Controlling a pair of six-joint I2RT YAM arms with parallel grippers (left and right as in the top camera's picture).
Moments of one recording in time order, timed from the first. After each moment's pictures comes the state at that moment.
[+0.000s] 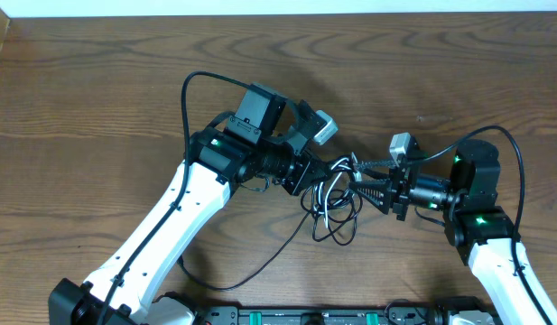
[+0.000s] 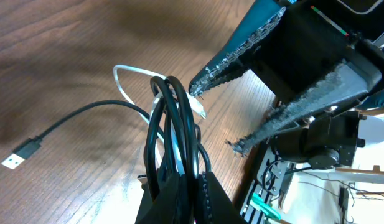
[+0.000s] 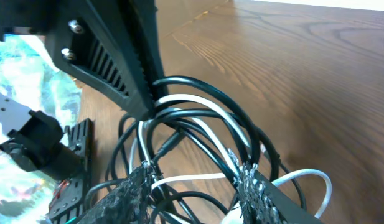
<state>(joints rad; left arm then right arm) -0.53 1.46 1.26 -0.80 0.72 0.05 0.08 1.08 0.53 0.01 -1.13 -0.09</state>
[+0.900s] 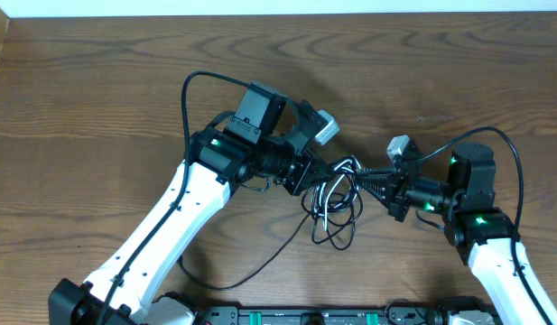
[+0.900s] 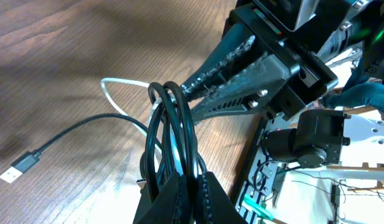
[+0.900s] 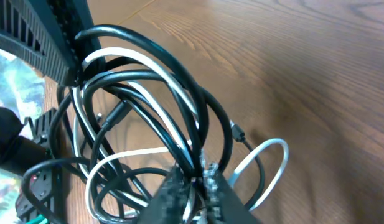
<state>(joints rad) -0.53 1.46 1.26 -0.79 0.76 0.05 0.08 1.08 0.53 -0.11 -0.99 -0.16</state>
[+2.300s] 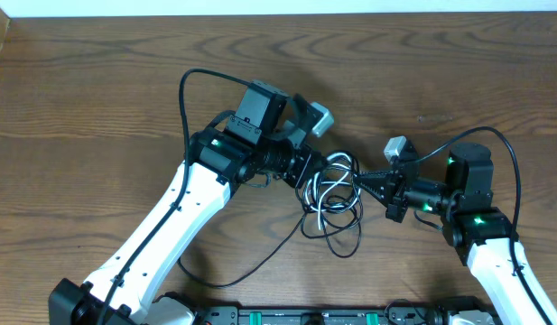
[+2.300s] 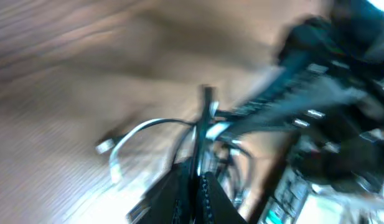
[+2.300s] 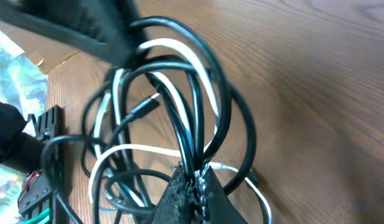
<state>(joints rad) -0.53 1.46 1.26 -0.76 0.58 -0.05 0.10 1.08 0.53 -0.11 -0.99 -0.17</state>
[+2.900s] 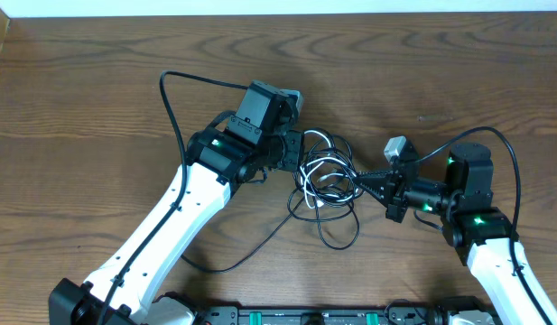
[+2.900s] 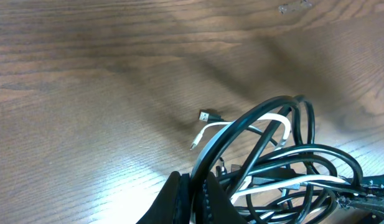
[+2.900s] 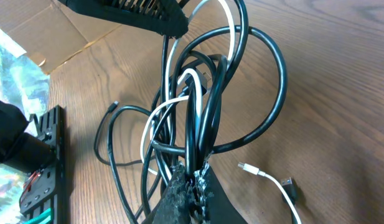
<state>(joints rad) -0.53 1.46 1.26 -0.76 0.20 -0.34 0.10 1.08 0.53 -0.11 -0.99 -0.17</state>
